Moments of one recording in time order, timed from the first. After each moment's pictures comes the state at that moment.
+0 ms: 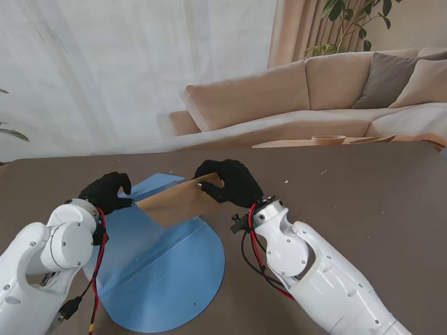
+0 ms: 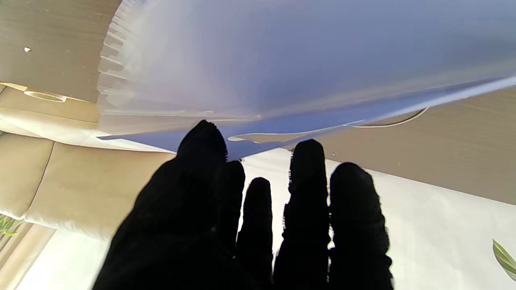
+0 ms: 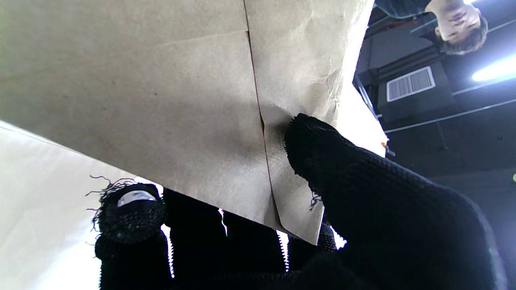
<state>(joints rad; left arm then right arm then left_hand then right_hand) 1.63 -1.04 -1.42 -1.91 0.84 0.36 -0.37 -1.34 -1.21 0.92 -1.50 -0.45 -0.40 -0.34 1.14 -0.32 0.27 -0.08 0.35 0.27 0.91 0.91 0.29 0.19 0.61 0.64 0.59 0.29 0.85 0.78 0.40 0.31 1.41 0.79 0.75 -0.62 0.98 -0.15 0.86 -0.12 0.97 0.51 1.10 0.14 0.84 0.57 1.05 0.24 1.06 0.65 0.60 0.39 1.65 0.92</state>
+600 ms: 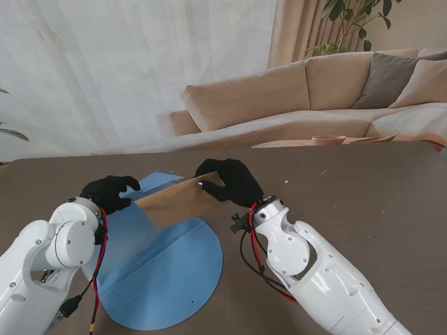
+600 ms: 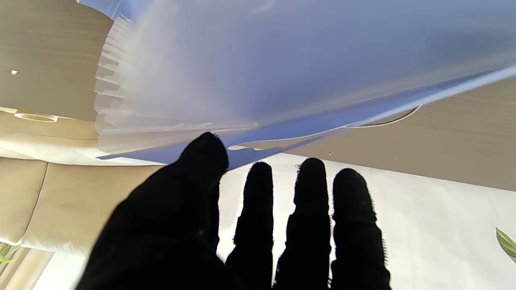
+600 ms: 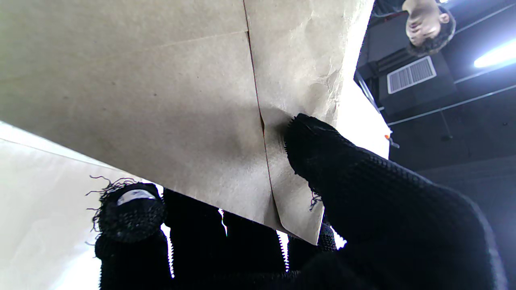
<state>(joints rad) 1.61 -1.03 -1.40 -1.90 0.92 0.35 -0.42 -1.35 -1.21 0.92 -1.51 -0.39 -0.40 -0.31 1.03 -0.32 0.51 -0.07 0.42 0.01 0.48 0.55 0.48 0.19 0.50 0.51 0.43 0.31 0.56 0.70 0.18 0.31 1.07 0.79 0.75 -0.62 0.98 -0.15 0.86 -0.12 0.97 0.51 1.10 0.14 0.84 0.57 1.05 0.24 1.06 0.65 0.60 0.39 1.64 0.92</state>
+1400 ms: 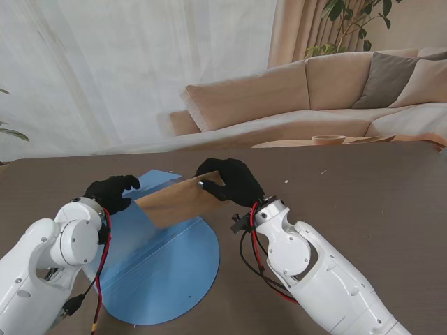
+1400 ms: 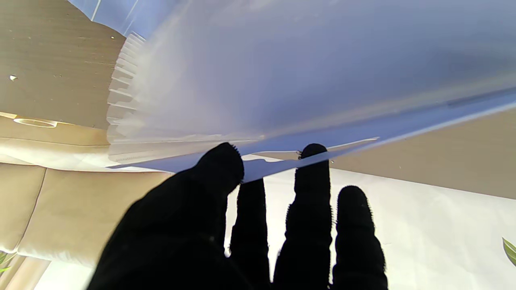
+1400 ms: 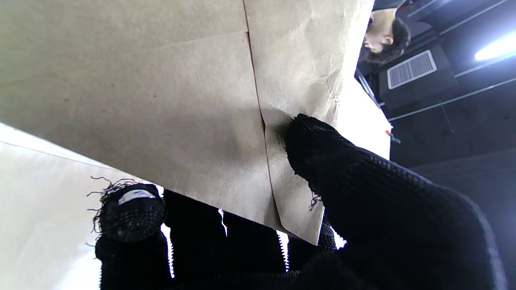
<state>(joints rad) 1.58 -1.03 -1.37 -1.86 0.90 0.35 -0.41 -1.35 -1.21 0.93 -1.51 -0.37 -0.40 -0.30 1.10 -0.31 0.58 -0.06 0.30 0.11 0.56 0.56 0.37 0.11 0.51 0.52 0.59 0.32 0.58 0.59 0.09 0.29 0.65 0.61 0.75 -0.62 0.98 -0.15 0.86 -0.12 0.97 0.51 1.10 0.14 0.86 0.58 1.04 0.24 1.06 0.65 0.58 0.39 1.64 0.92</state>
